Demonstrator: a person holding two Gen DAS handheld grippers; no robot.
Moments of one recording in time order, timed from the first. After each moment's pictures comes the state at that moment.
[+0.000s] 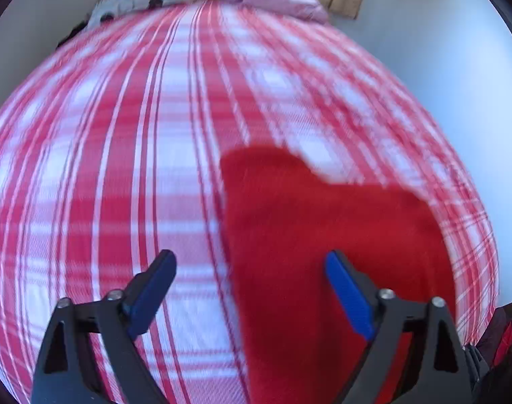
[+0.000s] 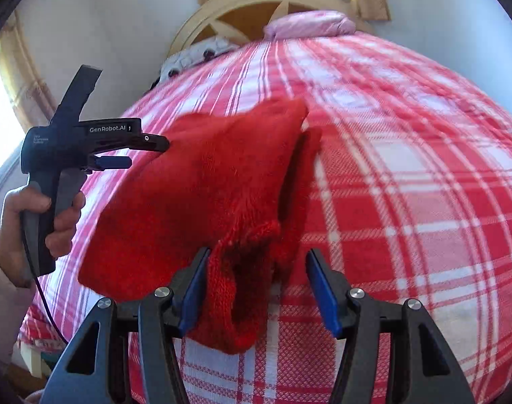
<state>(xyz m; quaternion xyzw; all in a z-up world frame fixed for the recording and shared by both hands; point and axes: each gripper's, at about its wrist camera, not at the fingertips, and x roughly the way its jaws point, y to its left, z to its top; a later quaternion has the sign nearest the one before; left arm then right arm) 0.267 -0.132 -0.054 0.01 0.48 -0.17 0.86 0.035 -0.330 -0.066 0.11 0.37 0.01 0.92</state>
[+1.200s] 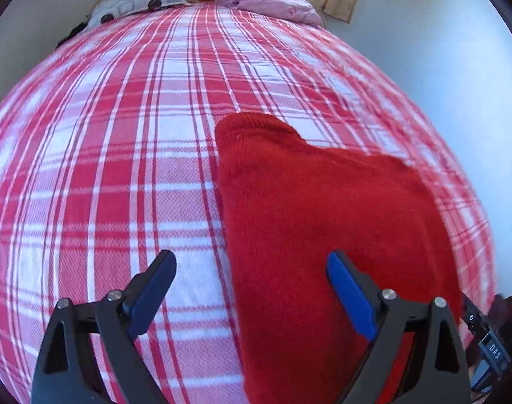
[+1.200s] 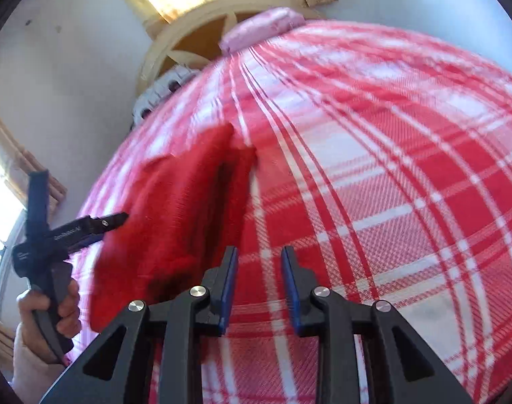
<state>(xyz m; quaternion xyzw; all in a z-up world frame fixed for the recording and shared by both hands) 0.221 -0.117 -0.072 -0.02 0.49 -0.18 0.85 0.027 -0.389 -0.064 0.25 0.35 0.00 0.90</state>
